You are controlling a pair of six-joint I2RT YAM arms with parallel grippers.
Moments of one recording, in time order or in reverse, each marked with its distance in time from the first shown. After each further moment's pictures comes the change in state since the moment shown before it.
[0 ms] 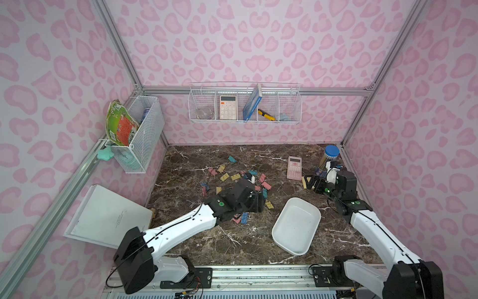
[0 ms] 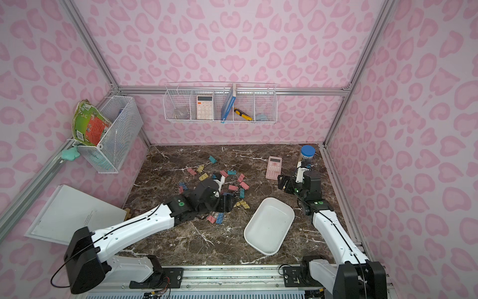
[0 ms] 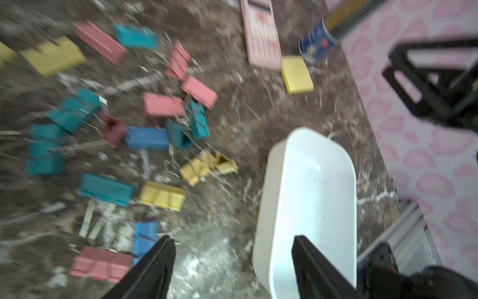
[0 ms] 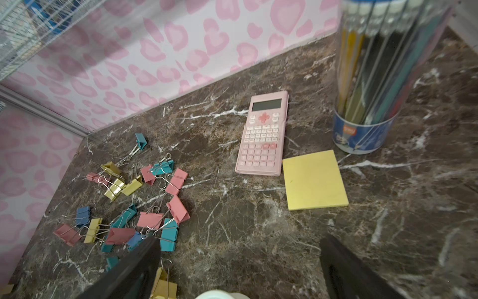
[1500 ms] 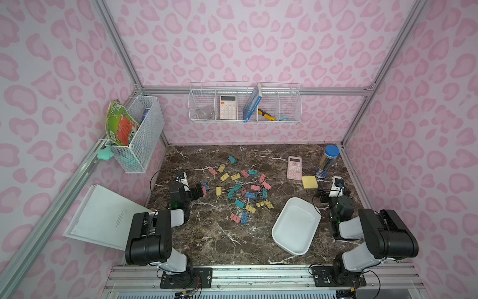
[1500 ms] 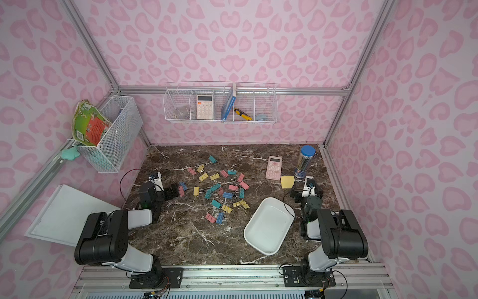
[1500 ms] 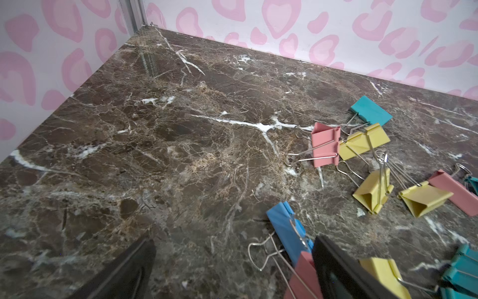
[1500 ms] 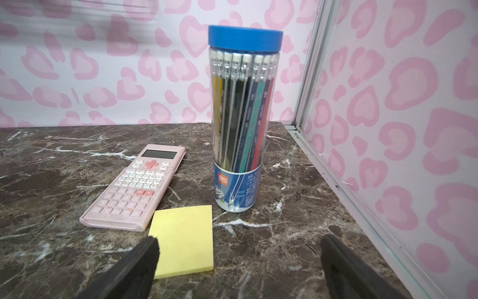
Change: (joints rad) left arm 1.085 0.114 -0.625 1.114 0.150 0.589; right arm -0.126 0.426 -0.492 1.352 0.315 -0.414
